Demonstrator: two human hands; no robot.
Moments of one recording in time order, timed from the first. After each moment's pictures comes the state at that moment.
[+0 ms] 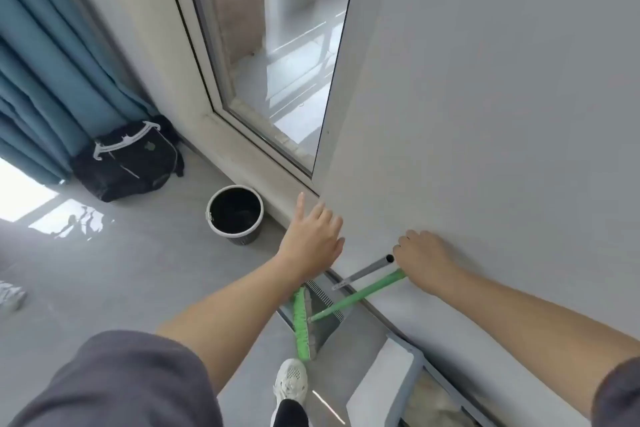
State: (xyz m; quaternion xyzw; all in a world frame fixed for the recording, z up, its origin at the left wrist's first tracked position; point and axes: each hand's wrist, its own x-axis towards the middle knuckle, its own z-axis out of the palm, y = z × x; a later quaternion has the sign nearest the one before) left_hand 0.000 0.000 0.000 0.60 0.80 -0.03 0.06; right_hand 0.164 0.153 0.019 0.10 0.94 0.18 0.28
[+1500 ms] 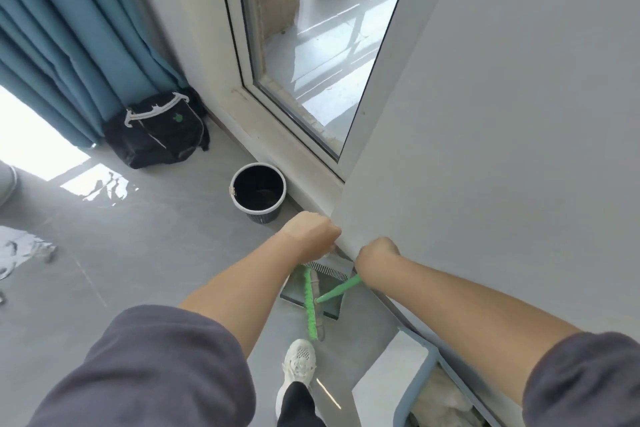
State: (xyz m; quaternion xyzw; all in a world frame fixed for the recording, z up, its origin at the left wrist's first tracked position) left_hand -0.034 -0.045 -0.018 0.63 0.74 -0.10 0.20; right_hand 0.077 0.044 -0.010 0.01 0.84 0.19 0.51
